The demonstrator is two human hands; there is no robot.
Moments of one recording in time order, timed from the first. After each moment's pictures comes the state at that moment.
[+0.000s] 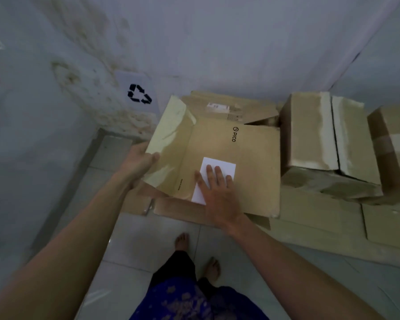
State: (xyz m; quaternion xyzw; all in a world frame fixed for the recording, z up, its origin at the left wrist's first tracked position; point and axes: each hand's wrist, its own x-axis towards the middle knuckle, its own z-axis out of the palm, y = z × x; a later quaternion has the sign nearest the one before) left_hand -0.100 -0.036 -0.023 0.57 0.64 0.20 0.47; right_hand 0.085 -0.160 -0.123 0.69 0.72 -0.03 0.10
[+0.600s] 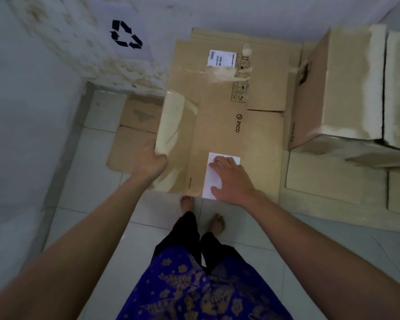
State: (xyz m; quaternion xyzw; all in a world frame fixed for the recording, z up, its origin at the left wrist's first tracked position) left_hand -0.098 -0.043 -0.134 0.57 0.70 0.04 0.42; right_hand 0.112 -0.156 -0.179 0.67 0.68 -0.29 0.04
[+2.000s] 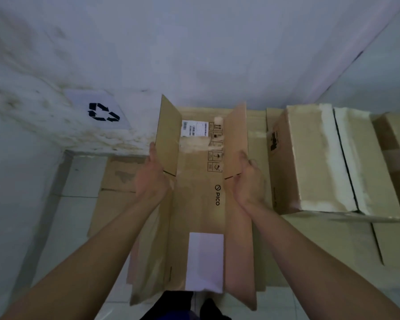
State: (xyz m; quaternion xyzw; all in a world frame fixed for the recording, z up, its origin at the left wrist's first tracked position) left_hand 0.009 0.106 -0.113 0.74 0.63 0.03 0.23; right_hand 0.212 -0.012 -0.116 0.88 0.40 -0.17 -0.19
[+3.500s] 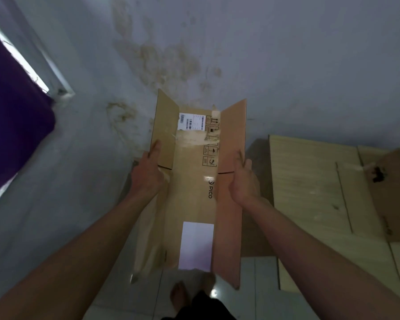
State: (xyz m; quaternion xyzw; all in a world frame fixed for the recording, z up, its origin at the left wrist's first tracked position) left_hand -0.407 0.287 -0.055 0.75 0.61 0.13 0.21; right_hand -0.175 0.186 -0.065 0.85 0.48 -0.17 -0.11
